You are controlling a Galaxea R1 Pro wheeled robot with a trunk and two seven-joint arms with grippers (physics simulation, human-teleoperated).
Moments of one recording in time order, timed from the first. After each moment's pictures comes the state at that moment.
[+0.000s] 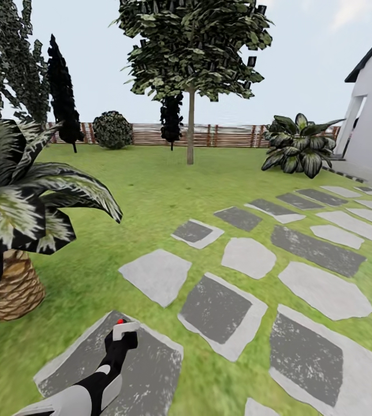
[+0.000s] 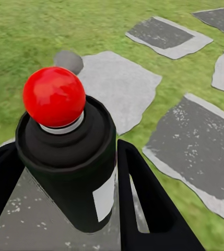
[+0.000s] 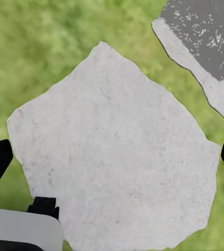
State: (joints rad) left arm -0.67 -0.06 0.14 -0.04 -0.05 -0.55 0.06; right arm -0.28 -0.08 -0.05 0.06 0.27 -0.39 -0.15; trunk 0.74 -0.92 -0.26
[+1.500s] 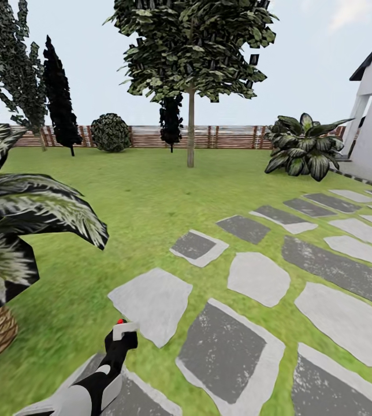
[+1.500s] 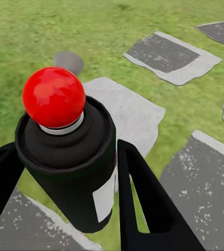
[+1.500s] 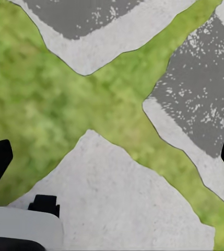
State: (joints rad) left arm -0.67 -0.06 0.13 -0.04 -0.05 -0.55 0.06; right arm -0.27 -0.08 -0.05 0.06 0.27 -0.39 -0.15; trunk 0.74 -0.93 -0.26
